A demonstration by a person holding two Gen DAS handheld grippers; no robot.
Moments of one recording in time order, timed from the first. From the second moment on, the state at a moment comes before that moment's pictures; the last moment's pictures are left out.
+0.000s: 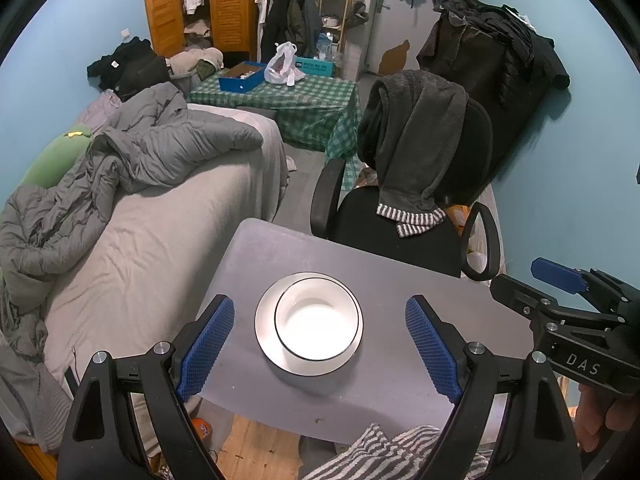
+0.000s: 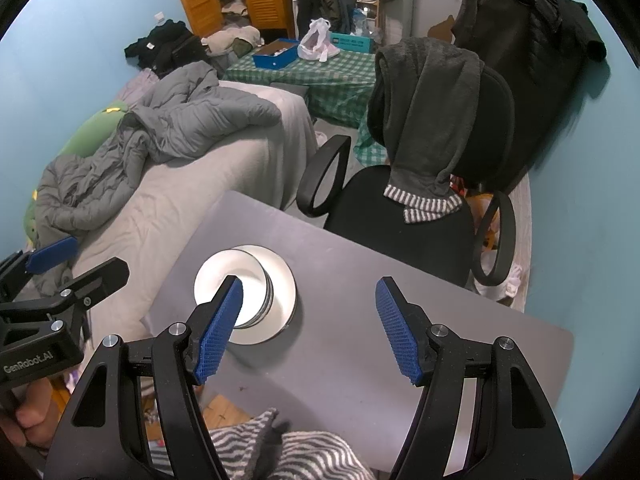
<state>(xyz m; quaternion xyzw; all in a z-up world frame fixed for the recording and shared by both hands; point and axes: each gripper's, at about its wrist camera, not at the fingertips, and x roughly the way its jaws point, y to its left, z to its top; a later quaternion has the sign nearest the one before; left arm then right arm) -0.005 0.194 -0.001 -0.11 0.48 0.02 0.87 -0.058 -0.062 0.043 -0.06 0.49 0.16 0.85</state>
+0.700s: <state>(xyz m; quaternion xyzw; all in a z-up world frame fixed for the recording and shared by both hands) -0.005 0.197 -0.004 -0.12 0.50 0.02 0.86 -0.057 -0.062 0.043 -0.06 0.49 0.16 0.85</state>
